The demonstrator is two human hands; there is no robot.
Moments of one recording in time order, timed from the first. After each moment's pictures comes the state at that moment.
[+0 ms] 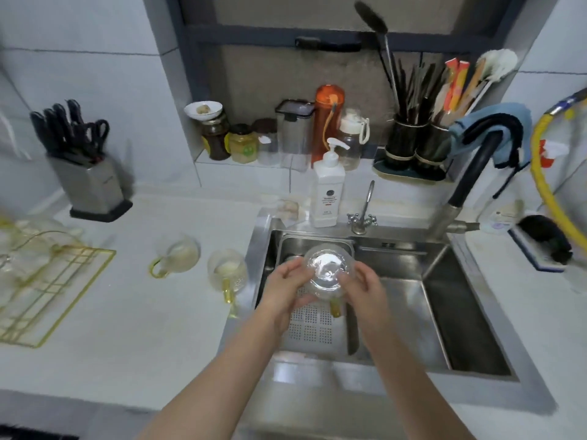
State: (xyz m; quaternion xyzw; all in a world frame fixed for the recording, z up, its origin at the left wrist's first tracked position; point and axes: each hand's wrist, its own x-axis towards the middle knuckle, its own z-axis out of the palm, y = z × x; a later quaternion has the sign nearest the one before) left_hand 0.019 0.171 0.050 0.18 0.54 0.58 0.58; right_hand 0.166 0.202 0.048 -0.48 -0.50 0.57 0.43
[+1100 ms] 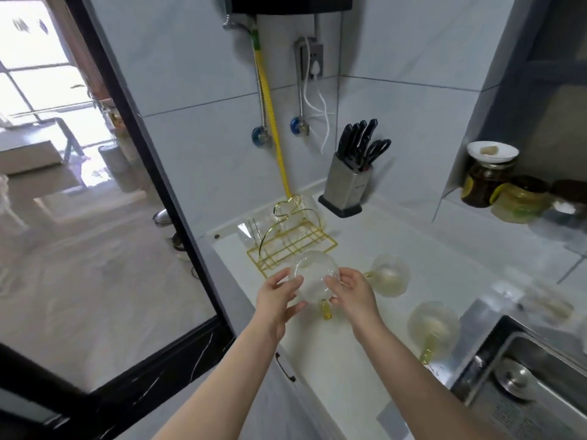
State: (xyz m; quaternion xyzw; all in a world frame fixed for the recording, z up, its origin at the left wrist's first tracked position) left_hand -0.219 -0.042 0.065 -0.11 0.58 0.77 0.22; right_hand -0.164 0.092 0.064 -0.24 -0.64 0.72 0.14
